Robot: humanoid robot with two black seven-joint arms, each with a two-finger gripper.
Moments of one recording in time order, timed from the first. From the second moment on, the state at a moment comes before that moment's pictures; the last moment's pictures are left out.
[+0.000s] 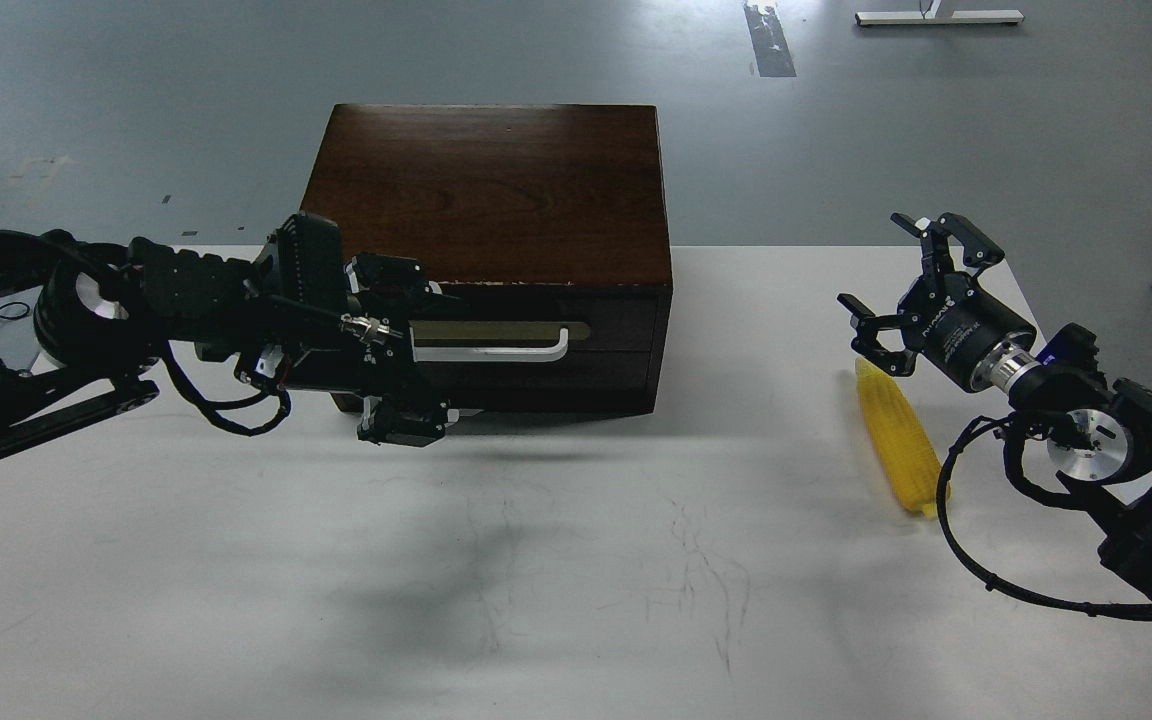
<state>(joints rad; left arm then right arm) -1.20 0.74 -0.02 -1.43 2.18 -0.06 -0.49 0.64 -0.43 0.69 0.71 -0.06 0.49 0.15</state>
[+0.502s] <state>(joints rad) -1.18 0.71 -0.02 -1.40 2.18 -0.10 -0.49 0.63 -0.43 0.69 0.71 -0.06 0.49 0.15</state>
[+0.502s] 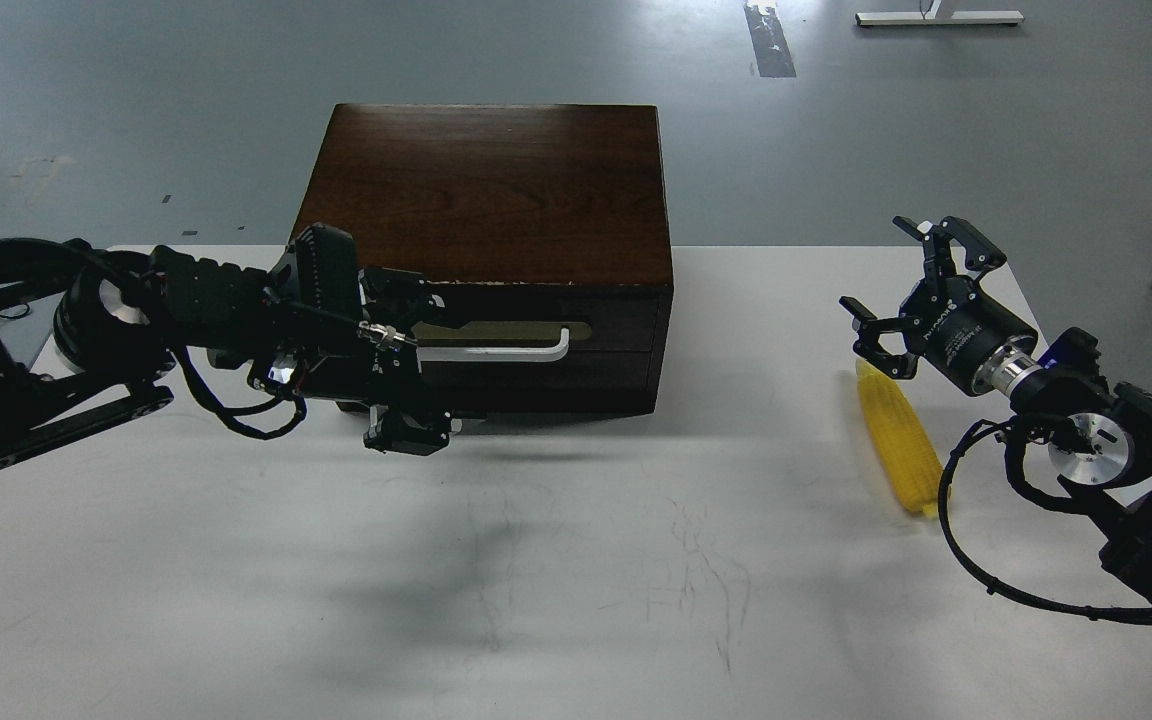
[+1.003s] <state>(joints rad) -1.17 0.69 -0.01 -1.38 2.18 -0.12 -0.49 0.63 -0.43 0.69 0.70 -0.06 0.49 0.15</state>
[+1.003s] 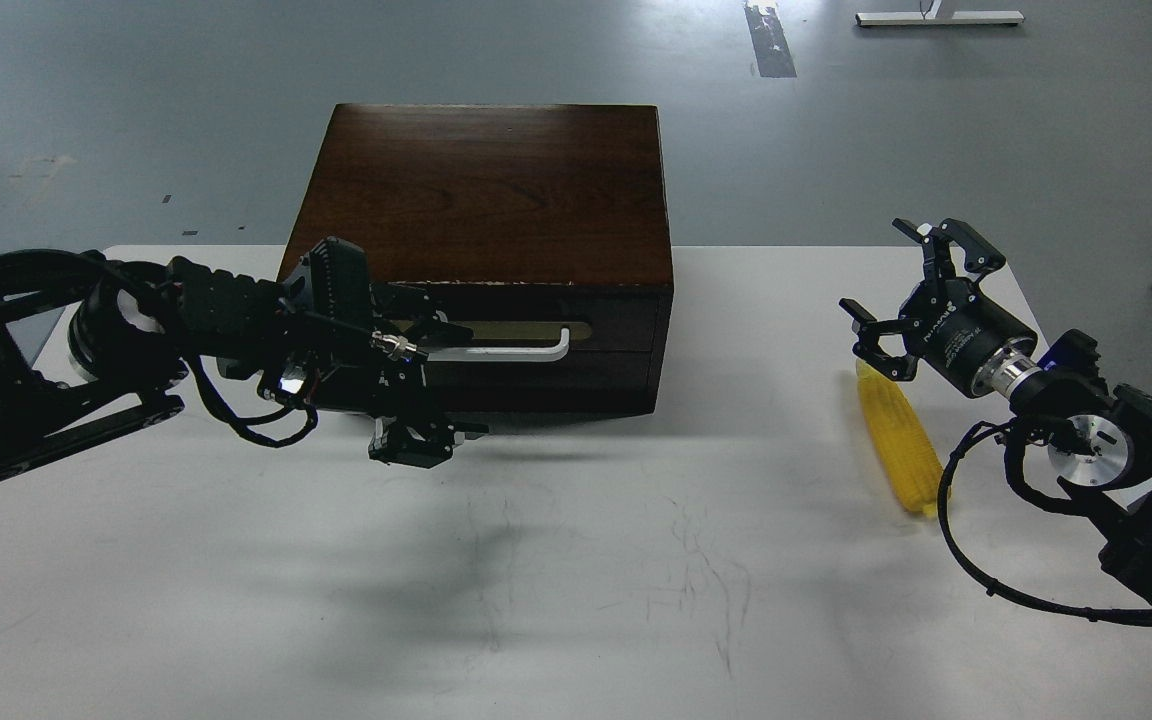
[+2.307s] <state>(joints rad) -1.17 0.64 0.00 -1.38 2.18 -0.15 -0.49 0.63 -0.43 0.69 0.69 -0.06 0.49 0.16</state>
